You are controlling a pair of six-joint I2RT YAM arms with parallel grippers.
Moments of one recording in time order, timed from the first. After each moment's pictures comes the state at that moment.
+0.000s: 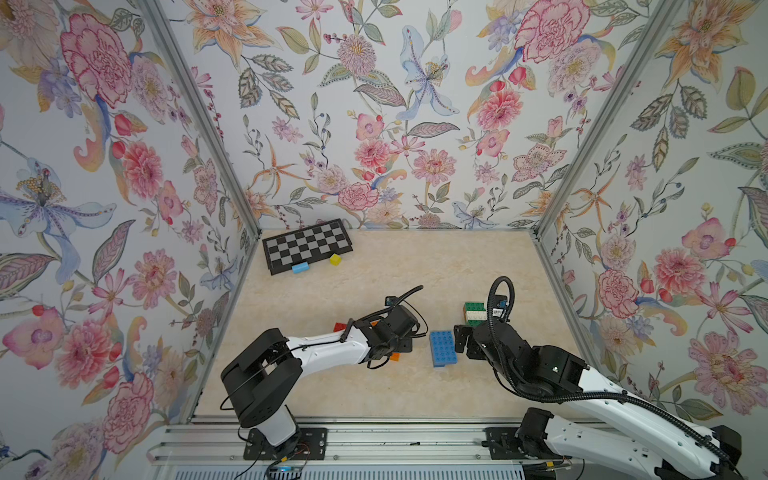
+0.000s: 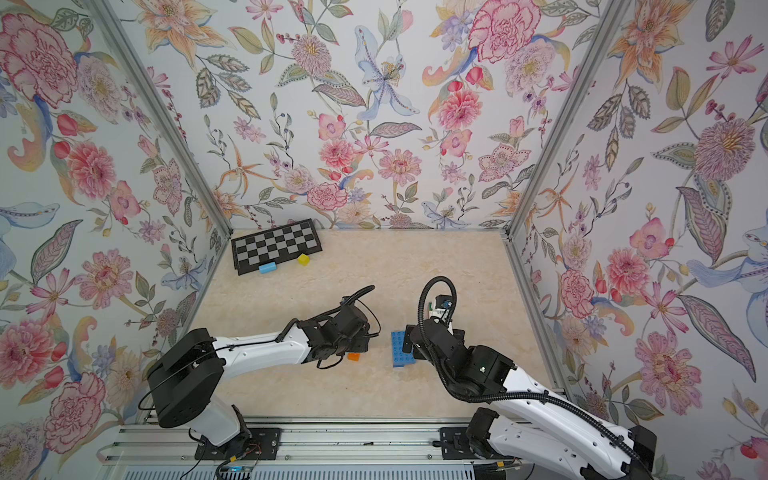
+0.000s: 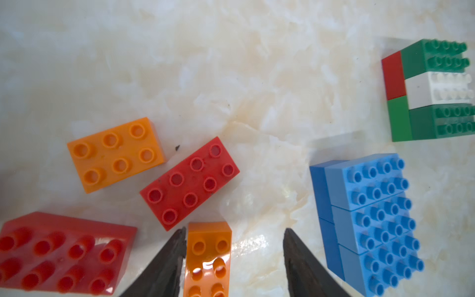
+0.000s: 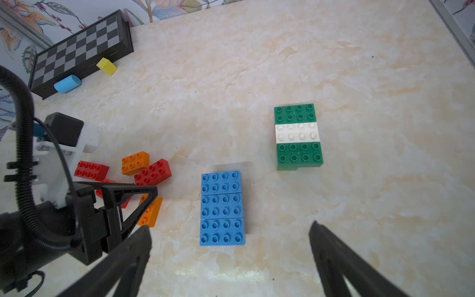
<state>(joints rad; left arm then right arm) -0.94 1.62 0.97 -0.32 -0.22 -0.78 0.97 0.85 0.82 -0.79 0.55 0.81</state>
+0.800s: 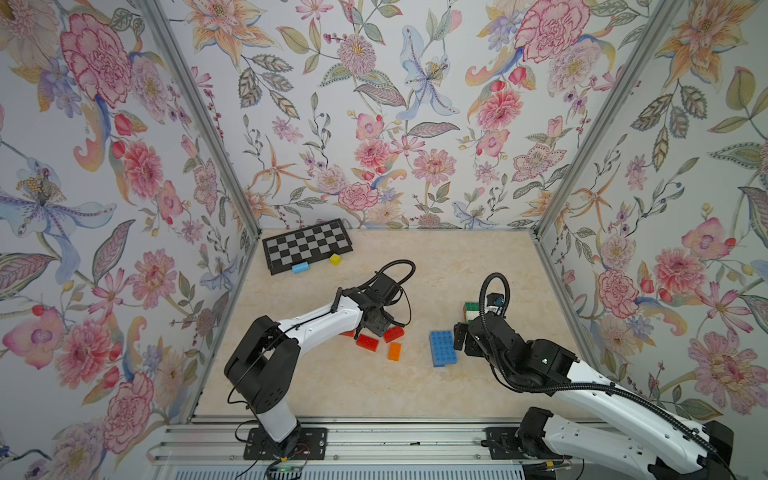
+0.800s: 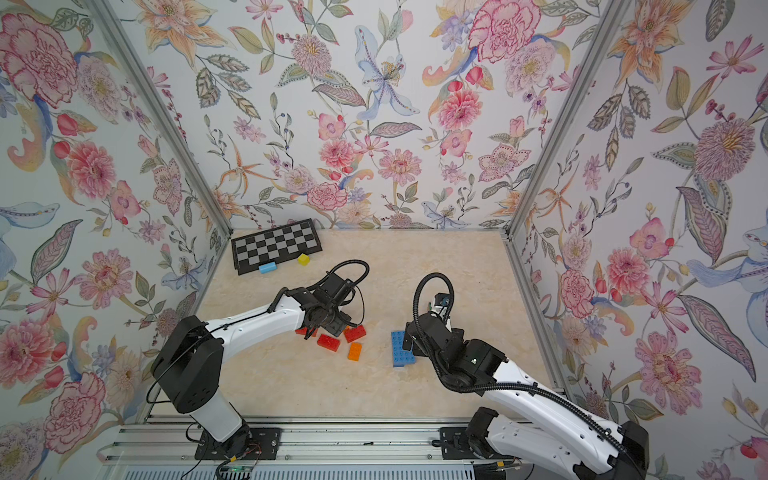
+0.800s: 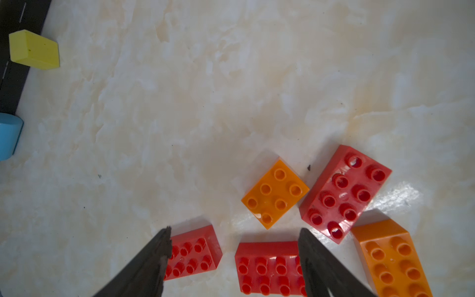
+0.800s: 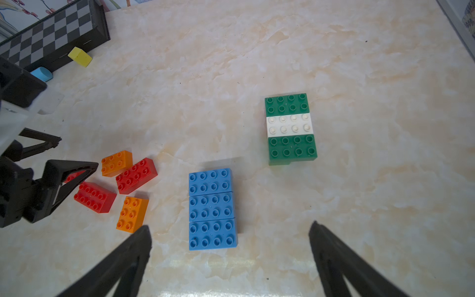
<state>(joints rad) -0.72 1.71 1.17 -0.65 -0.28 -0.01 0.91 0.91 0.82 -0.79 0.51 0.81</state>
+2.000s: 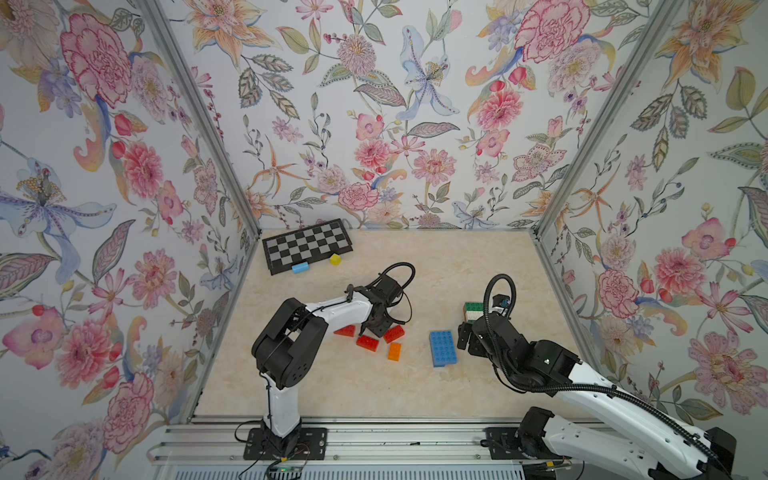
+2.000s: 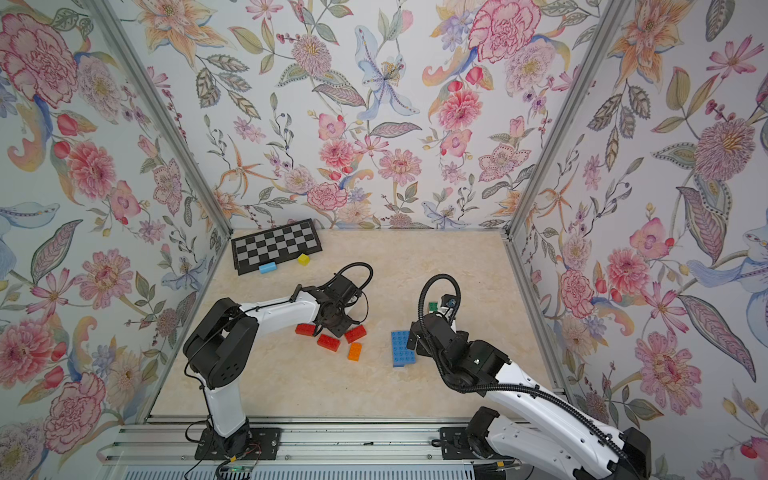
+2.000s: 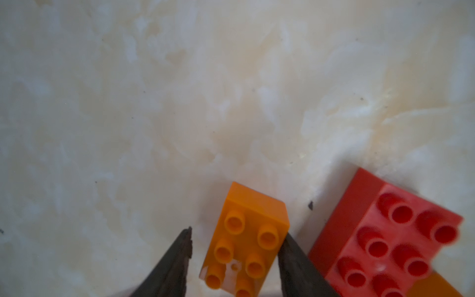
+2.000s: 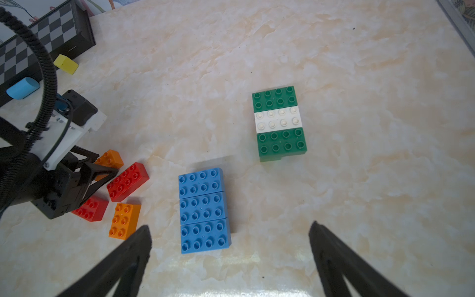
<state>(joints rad) -0.67 1.89 1.21 -0.60 -0.16 0.05 0.86 0.88 0.79 -0.80 0.49 0.84</state>
